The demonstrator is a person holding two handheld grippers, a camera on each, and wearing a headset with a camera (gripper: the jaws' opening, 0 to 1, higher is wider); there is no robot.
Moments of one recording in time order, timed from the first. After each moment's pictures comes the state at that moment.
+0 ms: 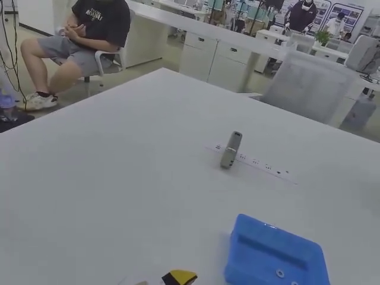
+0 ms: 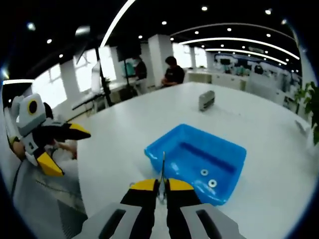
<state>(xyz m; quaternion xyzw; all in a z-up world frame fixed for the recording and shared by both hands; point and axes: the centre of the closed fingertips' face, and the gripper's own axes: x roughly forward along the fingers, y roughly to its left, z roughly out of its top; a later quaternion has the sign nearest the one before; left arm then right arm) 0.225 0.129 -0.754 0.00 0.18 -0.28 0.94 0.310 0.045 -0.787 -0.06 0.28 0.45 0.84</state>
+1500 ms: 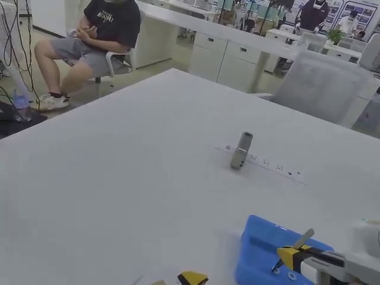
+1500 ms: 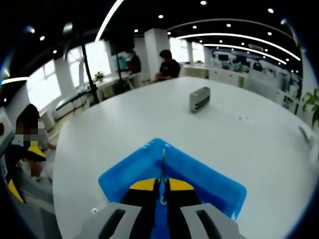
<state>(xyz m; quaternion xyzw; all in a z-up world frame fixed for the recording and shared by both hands) 0.224 0.130 -0.756 0.01 0.19 -0.28 0.94 0.403 0.072 -0.818 -0.09 0.31 0.44 0.84</state>
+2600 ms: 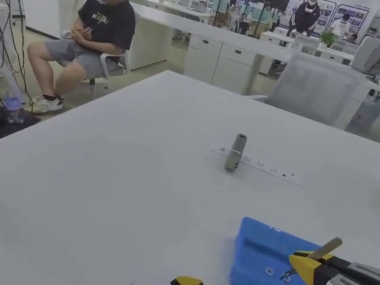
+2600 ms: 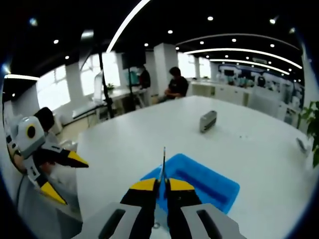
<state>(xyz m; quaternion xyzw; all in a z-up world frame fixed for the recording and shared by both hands) 0.224 0.128 -0.757 0.01 0.19 -0.28 0.94 0.338 0.065 -0.750 -0.08 0.24 0.47 0.85</state>
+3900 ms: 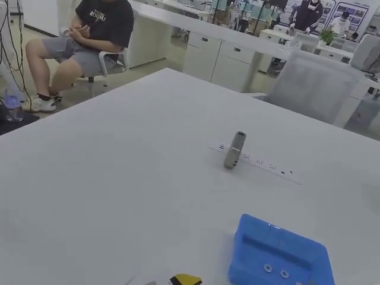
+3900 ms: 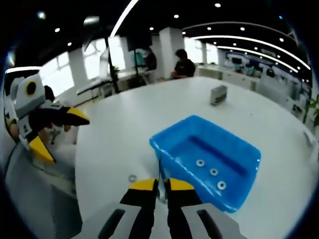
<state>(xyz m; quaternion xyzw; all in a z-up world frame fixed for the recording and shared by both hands) 0.222 0.128 -0.759 0.01 0.20 -0.28 0.94 0.301 0.060 -0.821 -0.15 0.29 0.49 0.81</state>
